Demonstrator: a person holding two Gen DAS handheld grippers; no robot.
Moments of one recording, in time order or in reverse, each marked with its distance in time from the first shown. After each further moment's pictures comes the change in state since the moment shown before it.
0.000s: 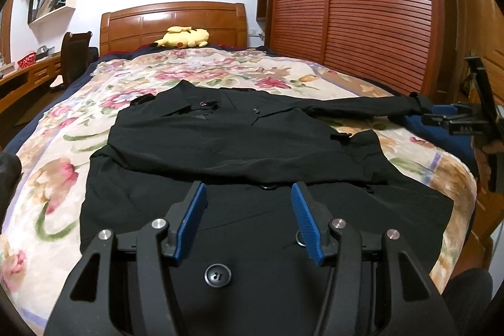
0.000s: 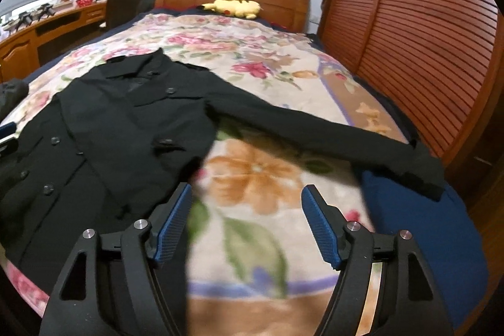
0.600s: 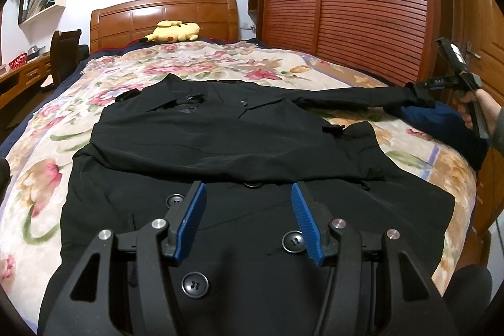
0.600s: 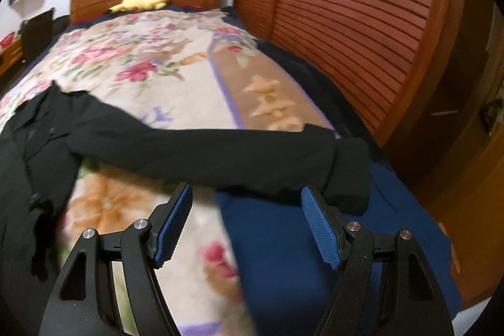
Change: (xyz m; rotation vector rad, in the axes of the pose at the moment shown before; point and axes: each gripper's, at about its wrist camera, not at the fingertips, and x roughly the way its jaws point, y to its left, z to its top) left arm 0.020 -0.014 0.002 0.021 0.036 -0.025; right arm 0.050 -0.179 0.029 0.250 0.118 -0.207
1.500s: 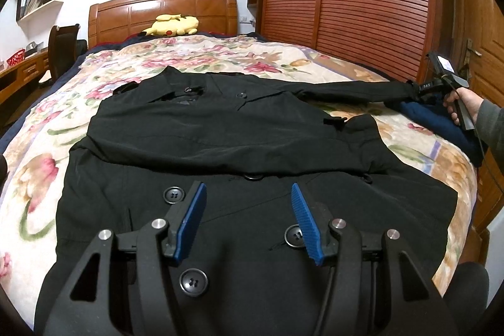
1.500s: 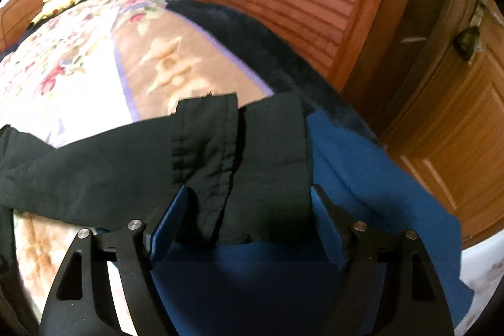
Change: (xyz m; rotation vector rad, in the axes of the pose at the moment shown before) left arm 0.006 0.002 -0.002 -0.009 0.027 -0.007; right arm 0.081 -0.079 0.000 0.237 0.208 -0.156
